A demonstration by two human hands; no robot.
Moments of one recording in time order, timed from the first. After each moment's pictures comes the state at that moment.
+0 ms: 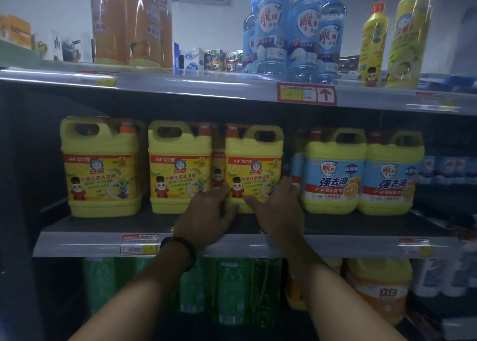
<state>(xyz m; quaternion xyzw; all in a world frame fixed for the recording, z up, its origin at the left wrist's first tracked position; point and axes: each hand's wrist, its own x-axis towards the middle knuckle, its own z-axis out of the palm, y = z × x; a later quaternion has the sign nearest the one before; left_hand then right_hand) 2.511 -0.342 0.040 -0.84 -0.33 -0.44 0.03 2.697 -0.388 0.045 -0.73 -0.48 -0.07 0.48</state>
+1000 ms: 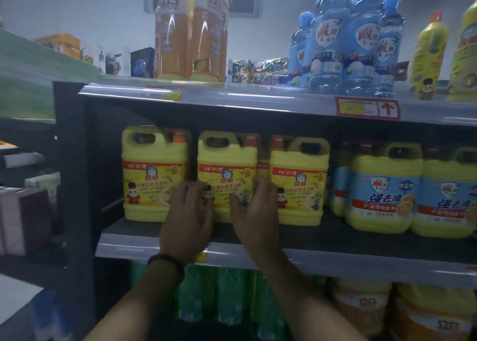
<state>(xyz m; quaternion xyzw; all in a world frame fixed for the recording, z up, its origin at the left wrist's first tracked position) 2.397 -0.335 0.034 -0.72 -0.39 -0.57 0.06 2.556 -0.358 0.049 -0.55 -0.58 -0.10 0.59</state>
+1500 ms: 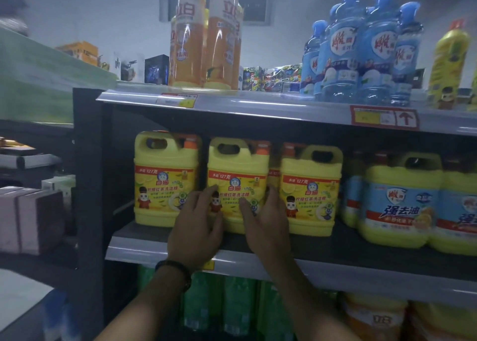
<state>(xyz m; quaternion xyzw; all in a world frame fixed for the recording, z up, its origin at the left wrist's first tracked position) 2.393 -0.333 0.033 -0.72 -0.42 -0.54 0.04 2.564 -0.348 0.045 -0.58 -0.57 0.02 0.58</state>
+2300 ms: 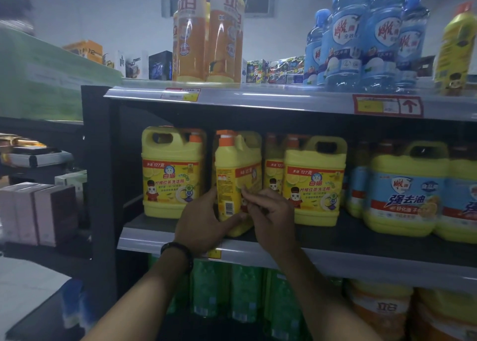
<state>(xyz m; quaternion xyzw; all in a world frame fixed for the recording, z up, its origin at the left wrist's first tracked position) 2.387 -0.342 0.045 -0.76 -0.39 -0.51 -0.07 2.572 -0.356 0.038 -0.31 -0.69 -0.03 0.66</state>
